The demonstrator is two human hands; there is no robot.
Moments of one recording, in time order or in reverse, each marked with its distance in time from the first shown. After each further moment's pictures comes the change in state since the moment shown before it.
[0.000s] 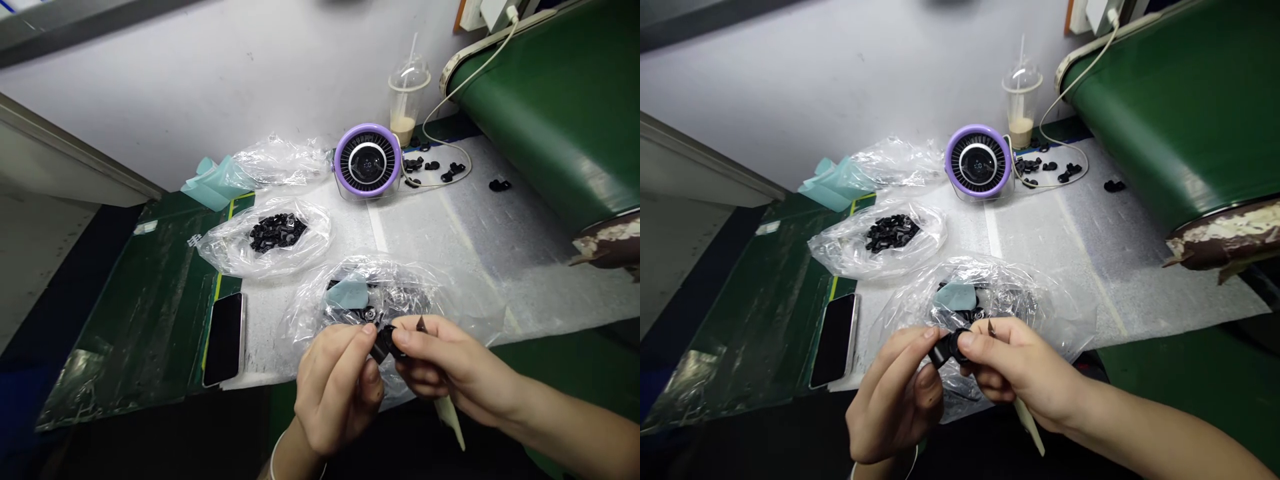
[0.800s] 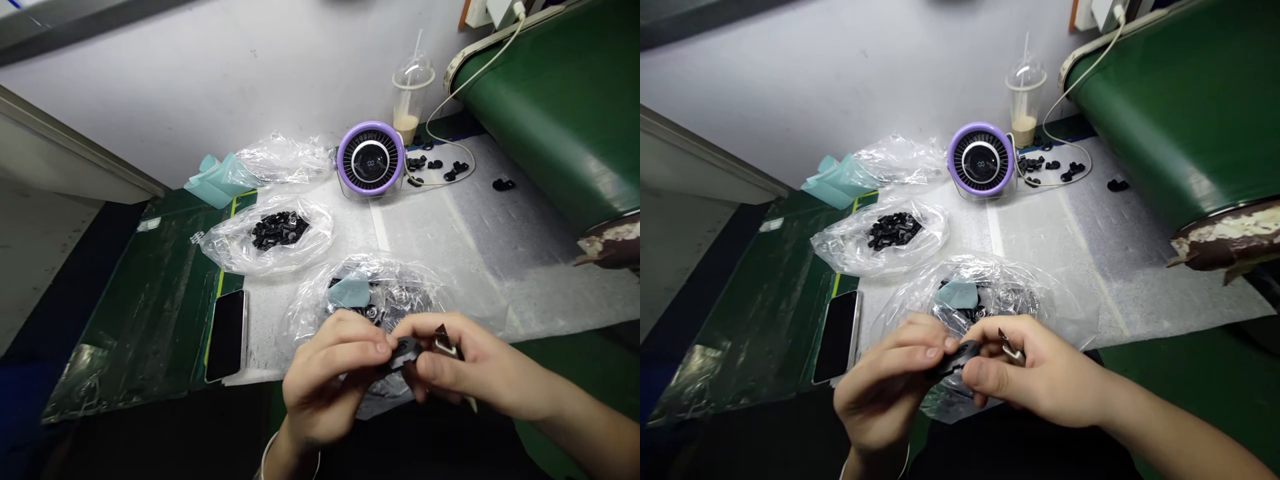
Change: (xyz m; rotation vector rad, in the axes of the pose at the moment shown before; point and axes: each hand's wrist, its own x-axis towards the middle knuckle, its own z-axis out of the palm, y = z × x) left_hand 0.015 -0.005 -0.005 -0.693 -0.067 -0.292; right_hand -0.015 -0.014 -0.015 -0.405 -0.115 -0.082
